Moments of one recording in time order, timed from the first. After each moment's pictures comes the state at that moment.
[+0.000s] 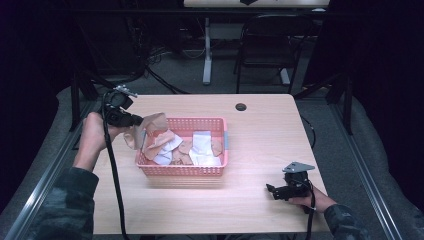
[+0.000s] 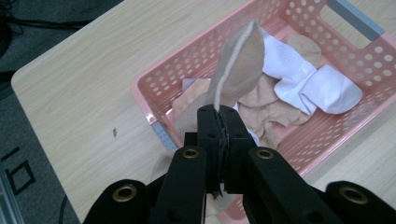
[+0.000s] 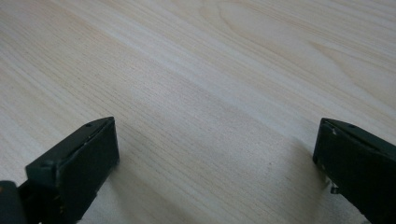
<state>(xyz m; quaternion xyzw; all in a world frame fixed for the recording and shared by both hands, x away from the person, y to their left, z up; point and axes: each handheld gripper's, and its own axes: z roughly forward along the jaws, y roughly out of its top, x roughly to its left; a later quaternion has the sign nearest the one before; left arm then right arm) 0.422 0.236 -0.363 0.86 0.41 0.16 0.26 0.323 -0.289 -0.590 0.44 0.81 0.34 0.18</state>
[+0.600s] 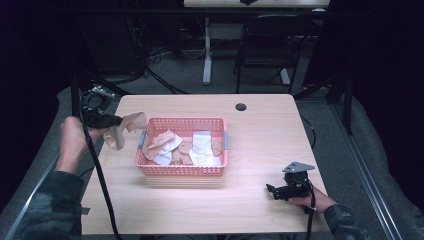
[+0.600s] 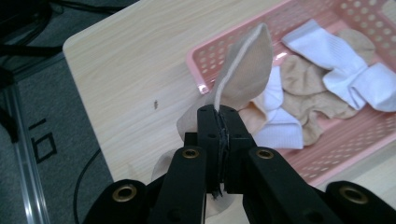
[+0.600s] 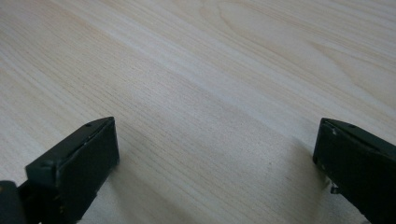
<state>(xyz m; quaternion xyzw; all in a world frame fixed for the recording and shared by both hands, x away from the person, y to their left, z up) 0.419 0.288 -0.370 0.83 0.47 0.19 0.25 0.323 -0.289 -0.590 0.44 0.81 0.34 0.18</state>
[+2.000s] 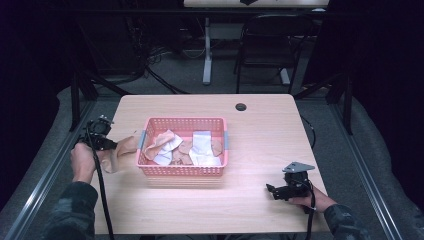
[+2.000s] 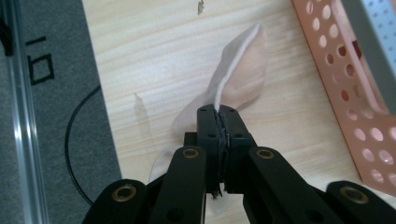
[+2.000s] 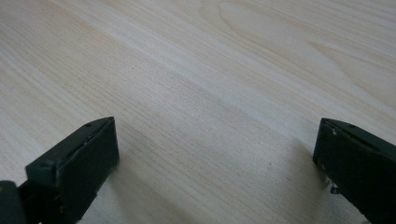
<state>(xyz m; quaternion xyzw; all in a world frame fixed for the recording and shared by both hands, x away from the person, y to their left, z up) 0.440 0.323 -0.496 0.79 0.57 0.15 0.16 0.323 -0.289 -0.590 0.44 0.81 0.34 0.18</state>
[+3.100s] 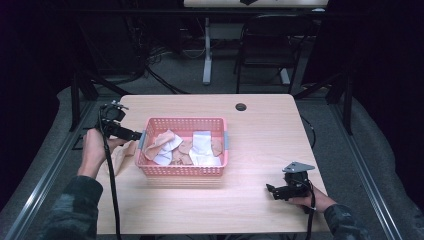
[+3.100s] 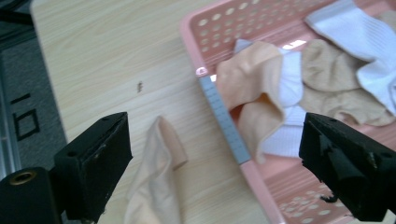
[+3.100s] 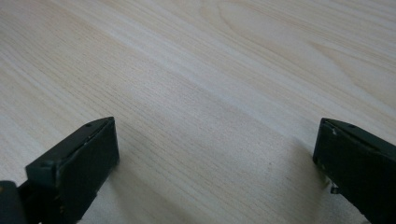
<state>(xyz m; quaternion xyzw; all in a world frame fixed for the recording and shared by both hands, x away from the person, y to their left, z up) 0.437 0.260 -0.430 0.82 0.49 0.16 0.23 0.323 -0.289 -0.590 0.44 0.81 0.34 0.18</state>
